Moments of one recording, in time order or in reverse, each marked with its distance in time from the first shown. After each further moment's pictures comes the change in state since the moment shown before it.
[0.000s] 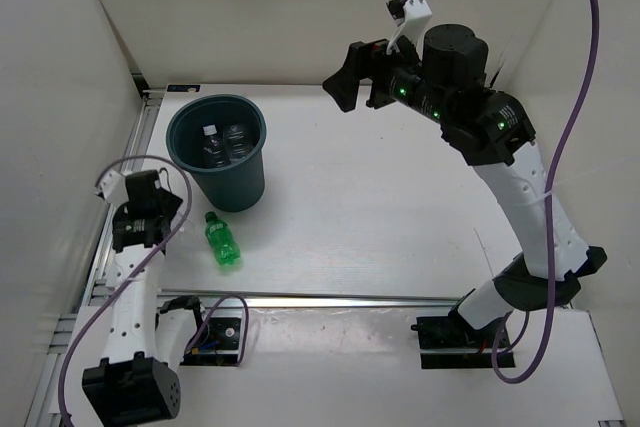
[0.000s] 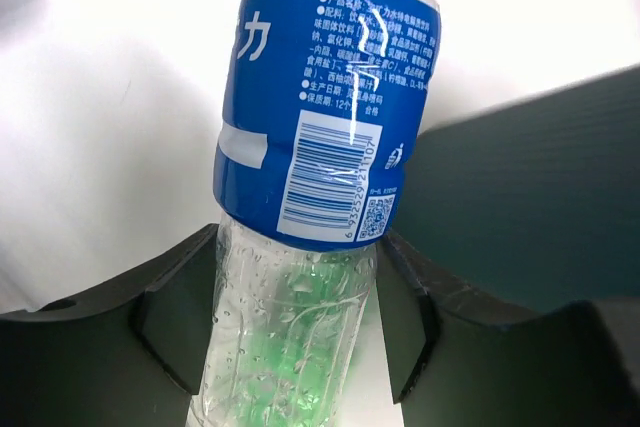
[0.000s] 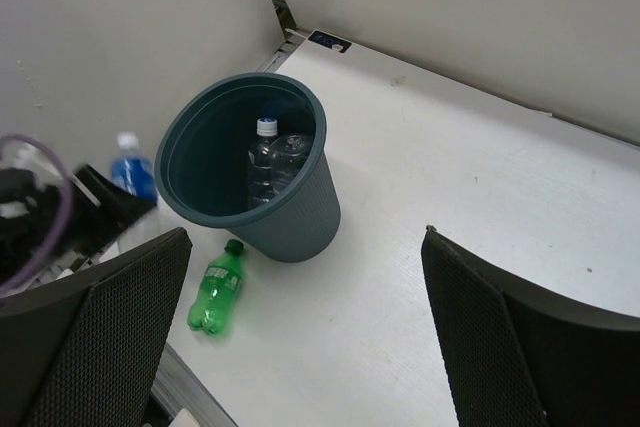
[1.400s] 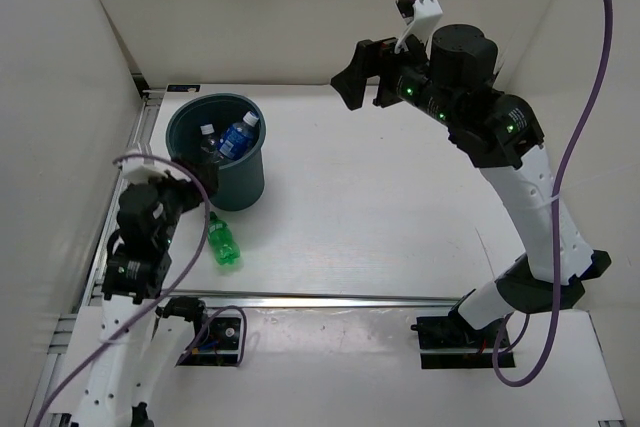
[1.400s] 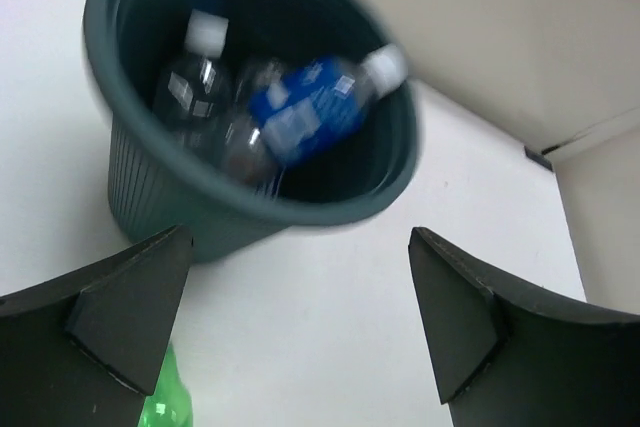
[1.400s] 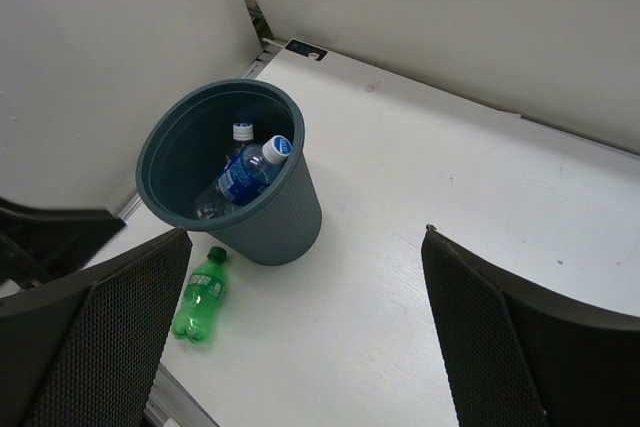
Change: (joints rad) left arm -0.303 -0.217 0.186 0.218 0.271 0.219; right arm -0.006 -0.015 0.011 -0.022 0.052 -0.013
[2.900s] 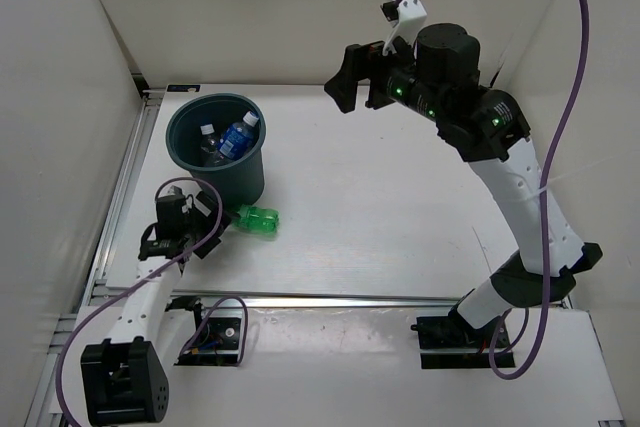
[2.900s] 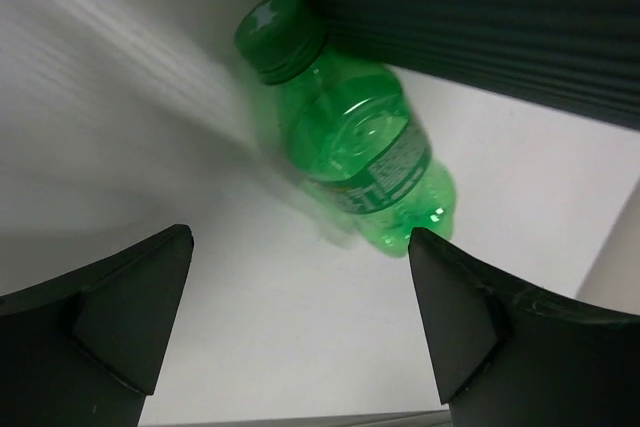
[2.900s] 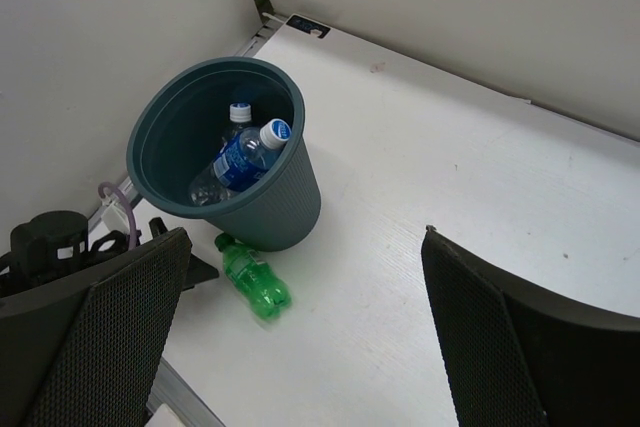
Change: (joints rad) left arm 0.192 0.232 -0.481 0.069 0.318 -0.260; right arm -0.001 0.041 0.004 -0.009 -0.031 -0.016
